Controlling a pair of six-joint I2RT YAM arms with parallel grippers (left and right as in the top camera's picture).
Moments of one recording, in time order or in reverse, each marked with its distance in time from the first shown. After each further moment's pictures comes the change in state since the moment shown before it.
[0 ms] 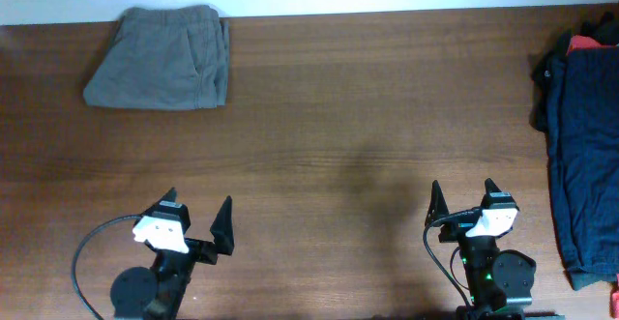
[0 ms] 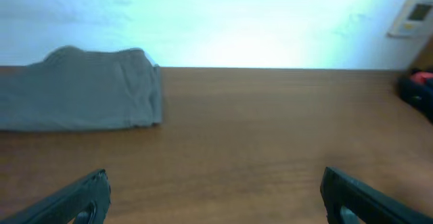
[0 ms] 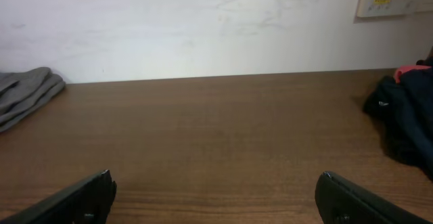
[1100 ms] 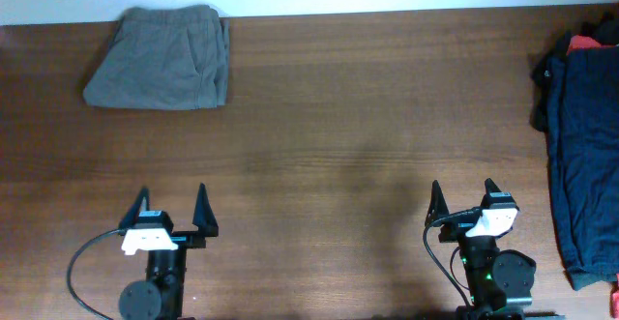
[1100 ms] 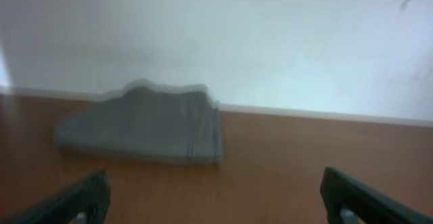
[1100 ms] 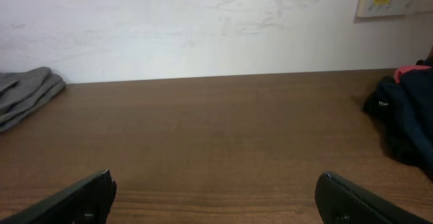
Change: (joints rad) left arm 0.131 -0.120 -0.277 0.399 -0.092 0.004; right arm 0.000 0.000 0.000 0.000 0.000 0.000
